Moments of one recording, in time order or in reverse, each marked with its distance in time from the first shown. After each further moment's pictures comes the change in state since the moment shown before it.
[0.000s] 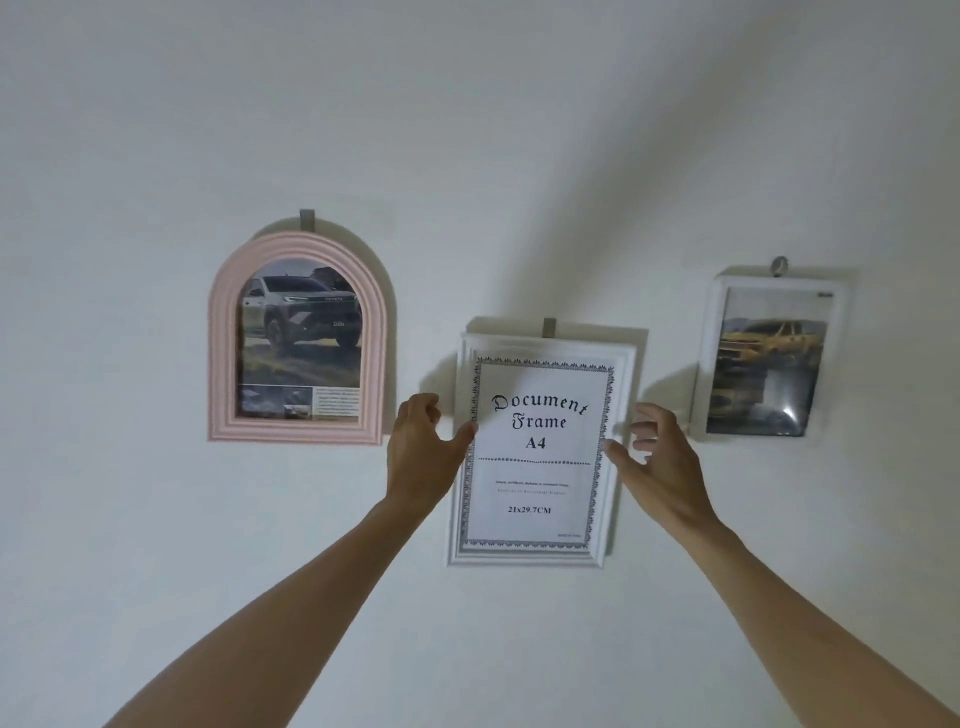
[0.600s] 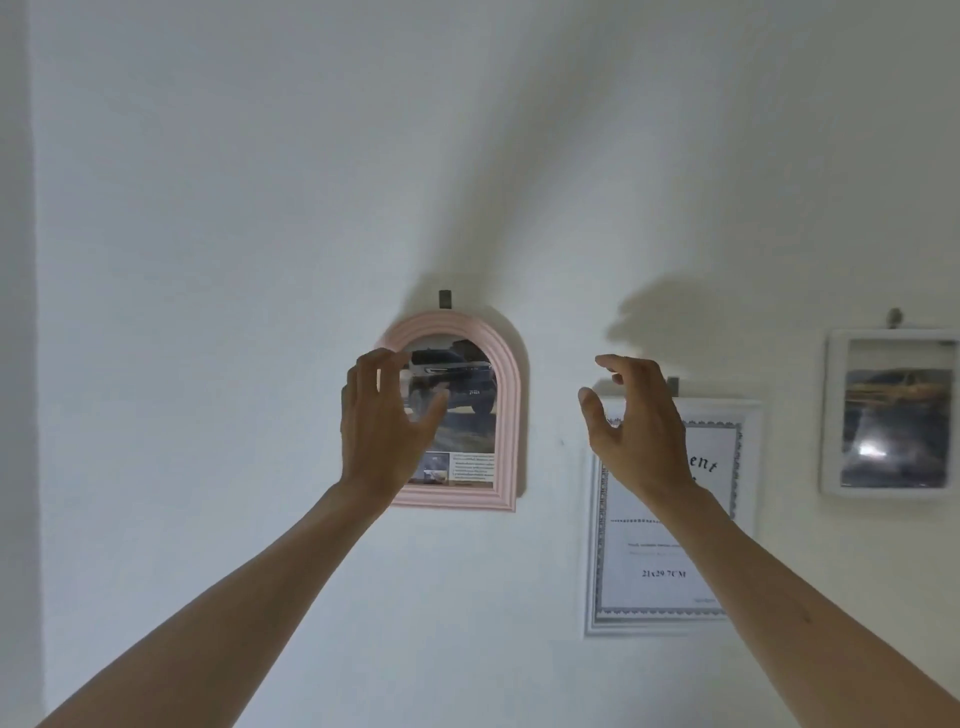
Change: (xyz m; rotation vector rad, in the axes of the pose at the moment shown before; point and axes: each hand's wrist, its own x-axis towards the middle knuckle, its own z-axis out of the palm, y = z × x) left_hand 0.102 -0.043 -0.189 0.332 0.358 0.516; right_hand 0.018 -0.199 0.113 -0.103 0.330 -0.477
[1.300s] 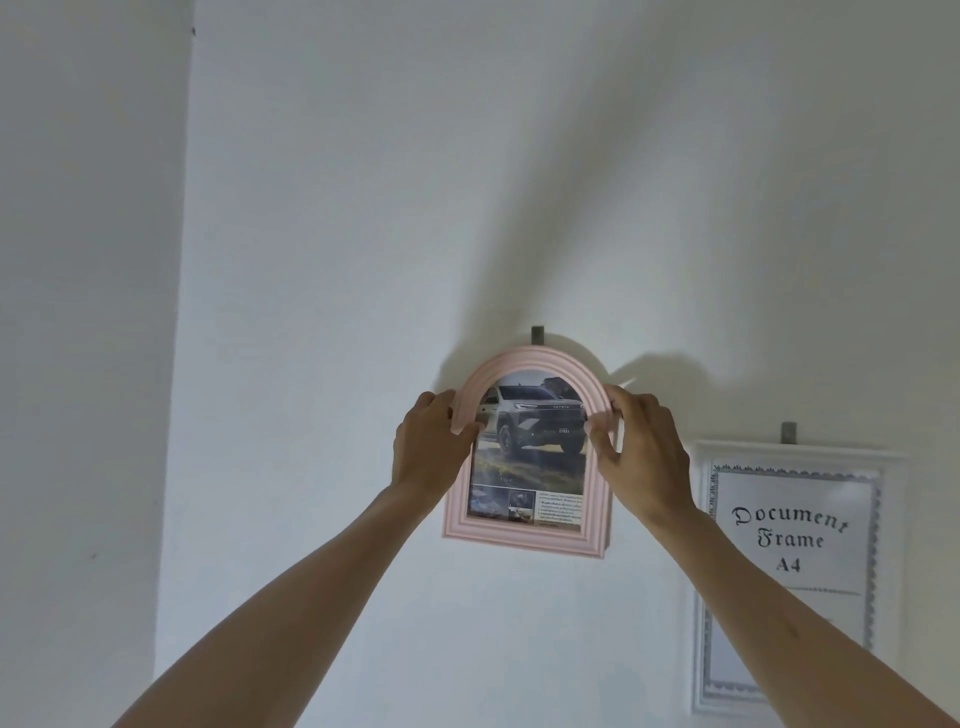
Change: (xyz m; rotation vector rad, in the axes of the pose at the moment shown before) left_hand 0.031 -0.056 -0.017 0.000 -0.222 -0.238; right_hand 0.013 -0.043 0.090 -0.084 -0.027 -0.099
